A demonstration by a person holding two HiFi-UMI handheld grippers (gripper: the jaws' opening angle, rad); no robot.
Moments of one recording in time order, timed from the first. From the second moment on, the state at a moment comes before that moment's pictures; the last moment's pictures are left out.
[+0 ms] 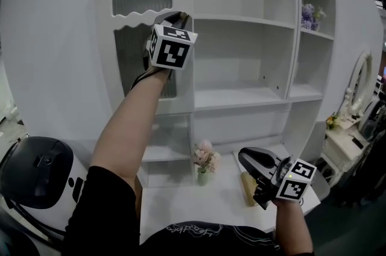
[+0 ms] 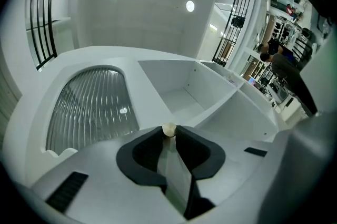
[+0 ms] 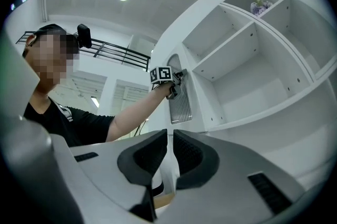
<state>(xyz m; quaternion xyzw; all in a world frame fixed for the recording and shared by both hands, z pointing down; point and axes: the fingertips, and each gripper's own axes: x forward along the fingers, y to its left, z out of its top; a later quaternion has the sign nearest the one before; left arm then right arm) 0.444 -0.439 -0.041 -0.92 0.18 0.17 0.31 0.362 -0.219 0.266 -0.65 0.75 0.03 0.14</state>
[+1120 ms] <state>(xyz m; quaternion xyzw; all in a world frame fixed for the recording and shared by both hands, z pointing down) 0.284 -0.336 0.208 -0.98 -0.16 0.03 0.06 0.302 -0.253 0.280 -0.62 0.77 0.00 0.11</state>
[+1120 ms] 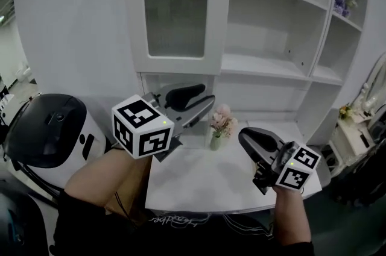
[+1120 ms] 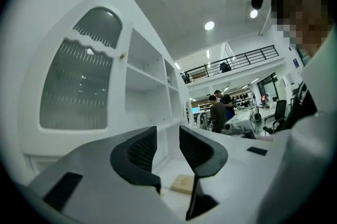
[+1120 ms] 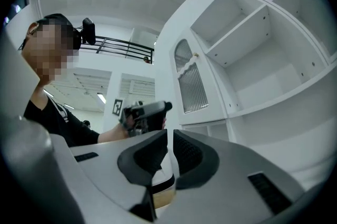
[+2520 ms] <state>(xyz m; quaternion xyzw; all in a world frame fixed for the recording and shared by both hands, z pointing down) 0.216 -0.342 0.355 -0.99 -0.10 0.02 -0.08 0.275 -0.291 0.369 -0.61 0.78 -0.06 0.13</state>
